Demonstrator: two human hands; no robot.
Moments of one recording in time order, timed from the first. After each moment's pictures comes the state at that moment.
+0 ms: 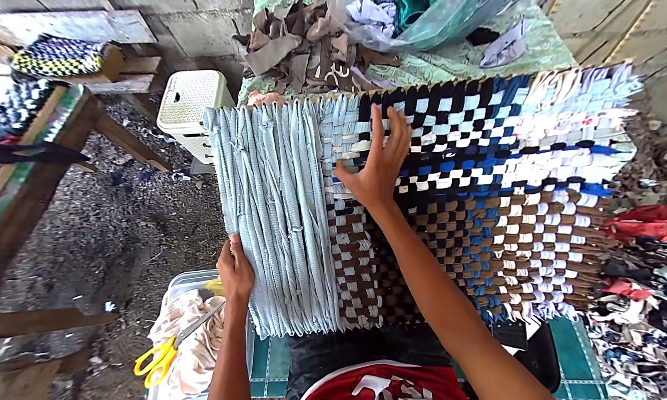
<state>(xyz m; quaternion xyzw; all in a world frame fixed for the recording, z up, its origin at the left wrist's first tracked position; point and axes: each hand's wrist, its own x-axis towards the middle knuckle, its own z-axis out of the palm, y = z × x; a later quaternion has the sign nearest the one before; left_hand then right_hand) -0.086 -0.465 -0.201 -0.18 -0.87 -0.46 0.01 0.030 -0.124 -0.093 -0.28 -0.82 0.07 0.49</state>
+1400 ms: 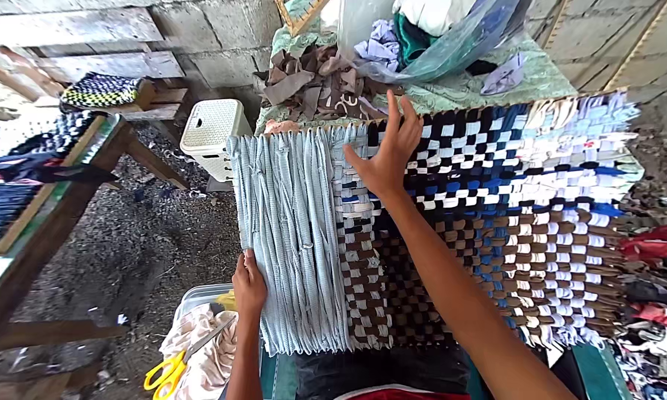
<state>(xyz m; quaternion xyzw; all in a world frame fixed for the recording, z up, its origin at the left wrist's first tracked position) -0.086 -0.460 -0.202 -0.17 -0.89 -0.43 0.01 0.001 -0.095 -0.044 -0.28 -0.81 0.12 0.51</state>
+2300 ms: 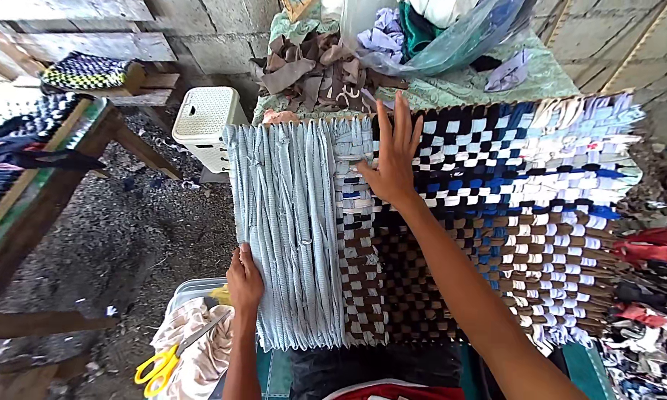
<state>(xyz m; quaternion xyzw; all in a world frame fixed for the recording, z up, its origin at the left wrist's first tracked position) -0.082 -0.459 -0.198 -0.15 -0.90 -0.41 0.02 0.023 -0.082 -0.058 -0.19 -0.90 0.06 0.40</state>
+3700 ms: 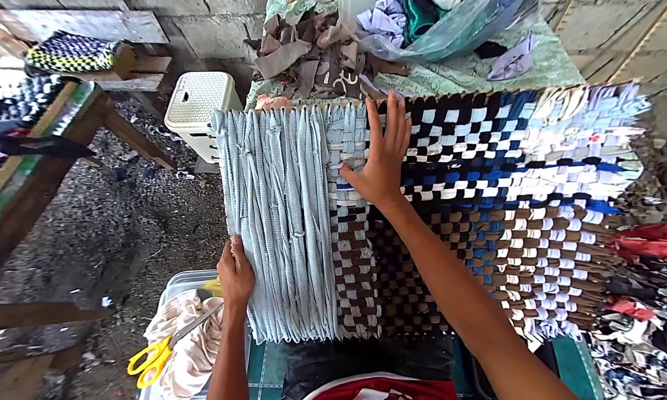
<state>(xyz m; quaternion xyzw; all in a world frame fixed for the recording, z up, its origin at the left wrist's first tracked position) -0.085 -0.464 -0.200 -0.18 -0.88 -0.44 0.02 0.019 -0.109 -0.070 -0.22 -0.87 0.08 0.42</state>
